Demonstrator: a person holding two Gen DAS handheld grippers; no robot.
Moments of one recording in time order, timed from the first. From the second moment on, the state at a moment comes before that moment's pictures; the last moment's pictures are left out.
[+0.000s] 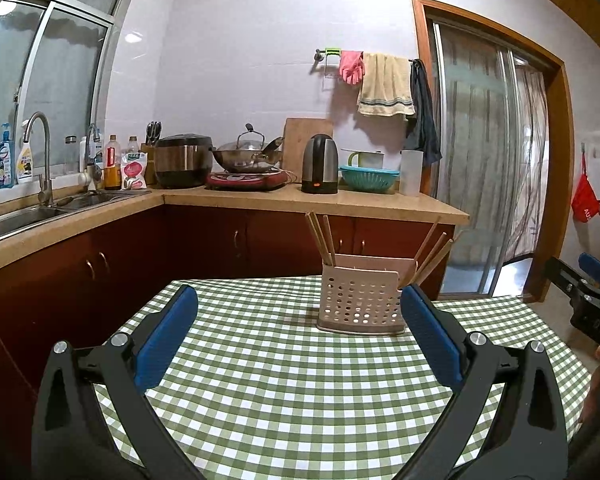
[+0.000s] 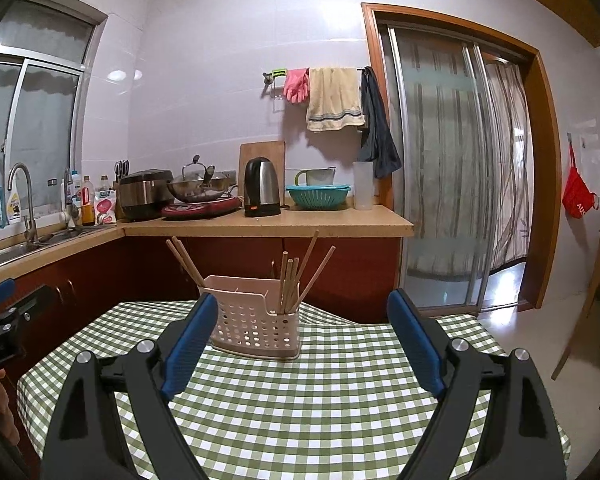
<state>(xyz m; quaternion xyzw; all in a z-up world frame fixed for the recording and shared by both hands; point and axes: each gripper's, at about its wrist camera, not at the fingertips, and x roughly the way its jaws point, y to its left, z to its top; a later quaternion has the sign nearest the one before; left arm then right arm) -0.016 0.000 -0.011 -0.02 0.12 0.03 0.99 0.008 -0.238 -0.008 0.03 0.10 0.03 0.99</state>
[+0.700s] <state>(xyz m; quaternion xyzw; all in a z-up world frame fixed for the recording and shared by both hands) -0.018 0.001 -0.011 -0.02 0.12 0.03 0.99 0.006 -0.237 -0.007 0.02 0.10 0.03 0.99</state>
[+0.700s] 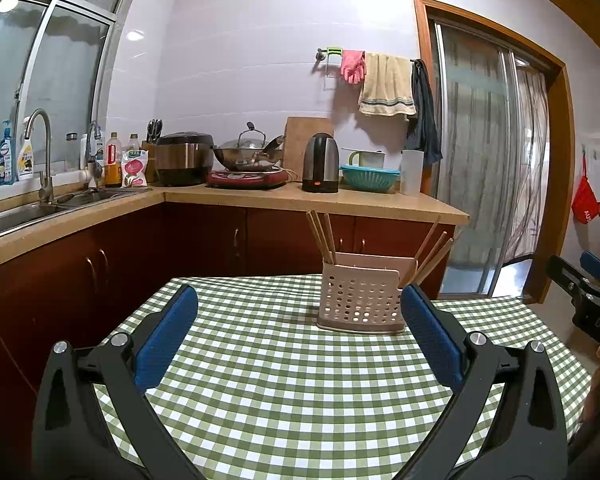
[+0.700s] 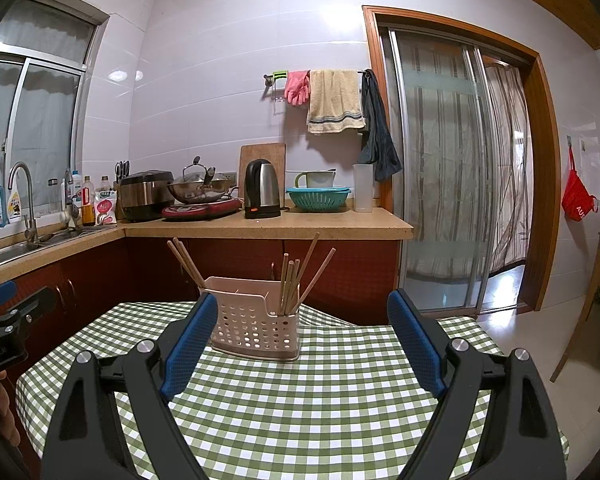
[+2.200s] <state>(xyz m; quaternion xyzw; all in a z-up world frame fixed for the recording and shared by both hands) -0.007 0.007 -0.014 -0.03 0.12 0.02 0.99 0.011 -0.233 -0.014 0.02 0.11 0.03 0.99</state>
